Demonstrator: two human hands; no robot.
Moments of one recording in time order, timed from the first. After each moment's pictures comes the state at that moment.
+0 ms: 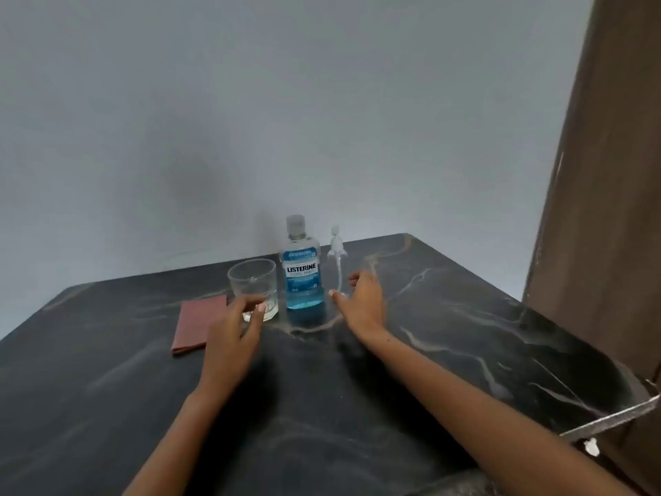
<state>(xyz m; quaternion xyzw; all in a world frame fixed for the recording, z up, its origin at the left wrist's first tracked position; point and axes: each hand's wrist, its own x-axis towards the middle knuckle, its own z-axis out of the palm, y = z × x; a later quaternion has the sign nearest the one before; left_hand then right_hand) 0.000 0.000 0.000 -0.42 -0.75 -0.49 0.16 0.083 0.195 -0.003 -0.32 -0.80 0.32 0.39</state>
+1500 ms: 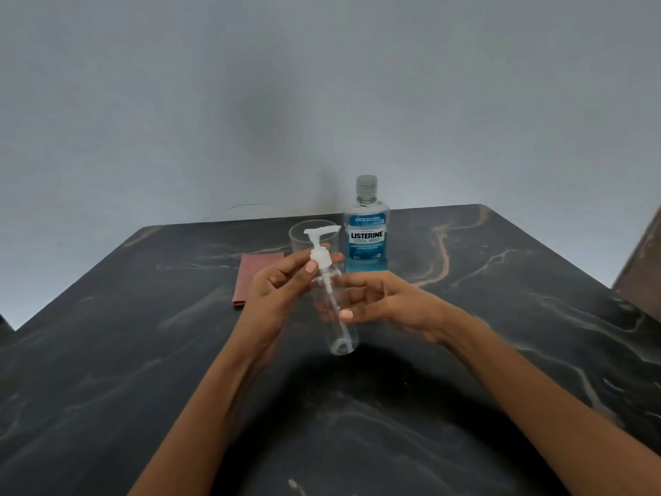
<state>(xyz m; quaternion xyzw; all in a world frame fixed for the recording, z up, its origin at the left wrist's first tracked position) 0.017 -0.028 0.035 -0.38 -0.55 -0.73 -0.14 0.109 0.143 0.040 0.03 -0.78 0.63 -0.04</state>
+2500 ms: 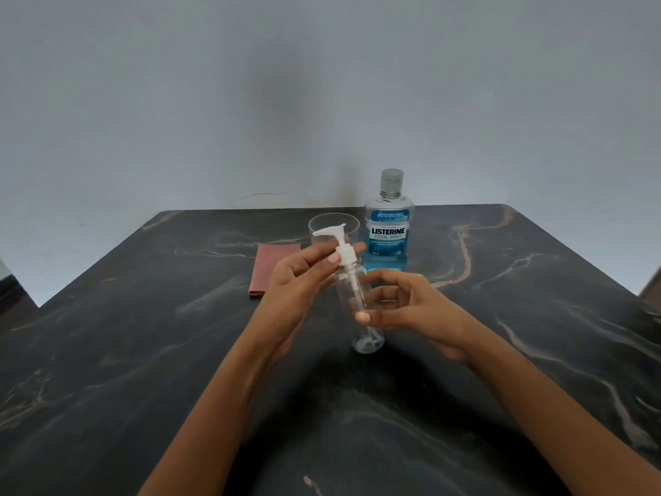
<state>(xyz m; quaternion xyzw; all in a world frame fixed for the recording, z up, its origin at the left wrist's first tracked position) 0.017 -0.029 0.042 -0.34 -0.59 -0.72 -0.16 0.117 0.134 0.035 -0.03 -0.76 0.64 0.04</state>
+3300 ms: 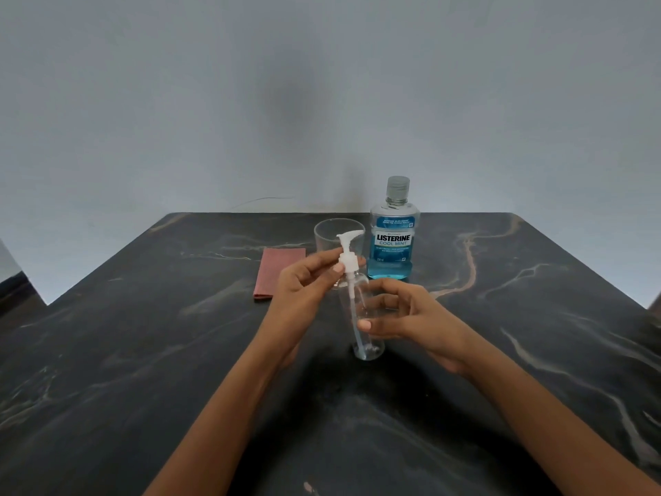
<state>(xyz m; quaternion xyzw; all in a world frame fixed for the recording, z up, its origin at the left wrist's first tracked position) 0.025 -0.025 0.042 -0.31 -0.60 -0.73 -0.11 0.115 0.132 0.030 -0.04 -0.75 0.66 0.03</state>
